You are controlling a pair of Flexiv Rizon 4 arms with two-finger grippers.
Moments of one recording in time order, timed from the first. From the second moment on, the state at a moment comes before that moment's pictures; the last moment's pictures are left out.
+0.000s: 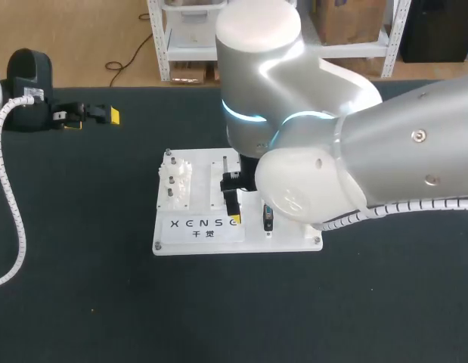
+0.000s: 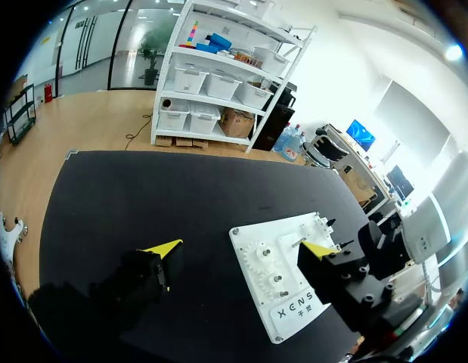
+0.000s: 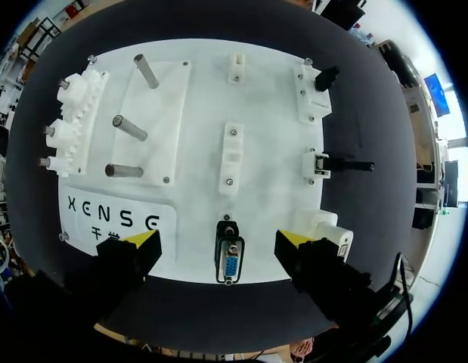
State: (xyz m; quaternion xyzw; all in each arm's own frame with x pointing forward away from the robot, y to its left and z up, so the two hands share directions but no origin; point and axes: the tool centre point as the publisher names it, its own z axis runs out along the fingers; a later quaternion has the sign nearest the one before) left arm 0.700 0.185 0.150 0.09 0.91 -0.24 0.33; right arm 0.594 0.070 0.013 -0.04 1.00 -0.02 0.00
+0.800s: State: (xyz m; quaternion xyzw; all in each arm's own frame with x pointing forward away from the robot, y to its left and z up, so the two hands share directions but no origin) left arm 0.700 0.185 0.150 0.09 0.91 -0.24 0.33; right arm 0.593 0.065 0.013 -0.05 1.00 -0.03 0.01
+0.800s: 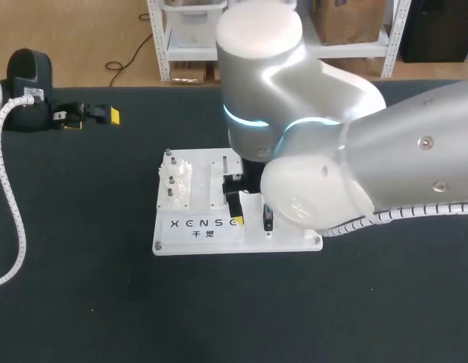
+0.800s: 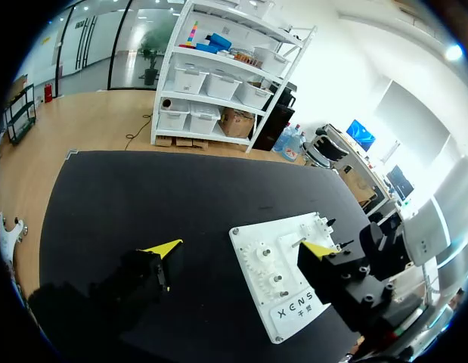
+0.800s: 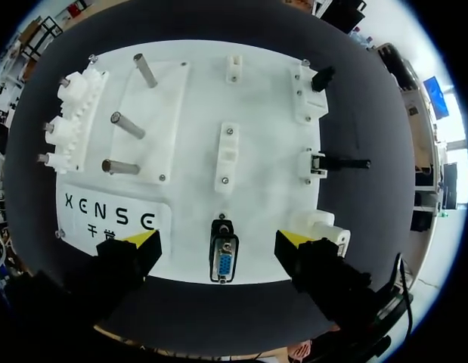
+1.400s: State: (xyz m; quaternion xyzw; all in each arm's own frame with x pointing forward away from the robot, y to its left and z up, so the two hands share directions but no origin) left arm 0.700 0.185 0.150 0.09 0.91 -0.24 0.33; right arm 0.593 0.069 0.009 -0.03 1.00 -0.03 0.01
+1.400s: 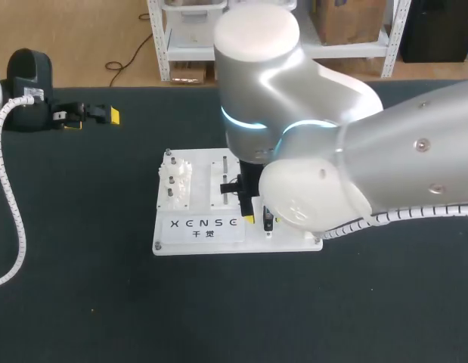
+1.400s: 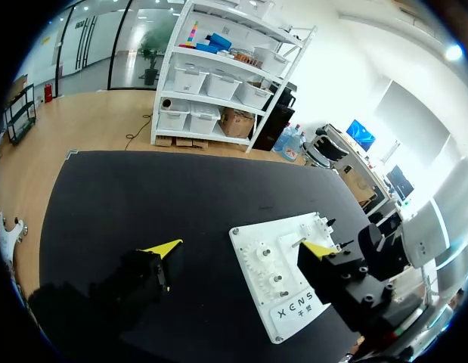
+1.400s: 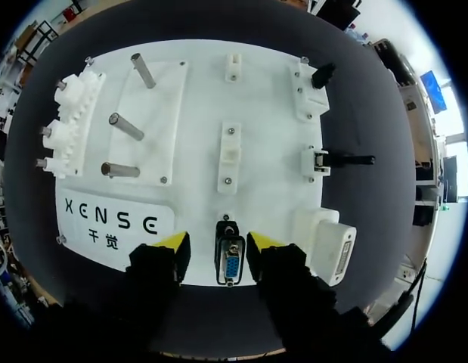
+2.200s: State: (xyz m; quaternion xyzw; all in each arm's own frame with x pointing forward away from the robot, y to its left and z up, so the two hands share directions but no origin) left arm 0.700 0.185 0.150 0.09 0.91 -0.24 0.33; right arm 0.590 0.064 0.011 -0.02 1.00 0.00 0.02
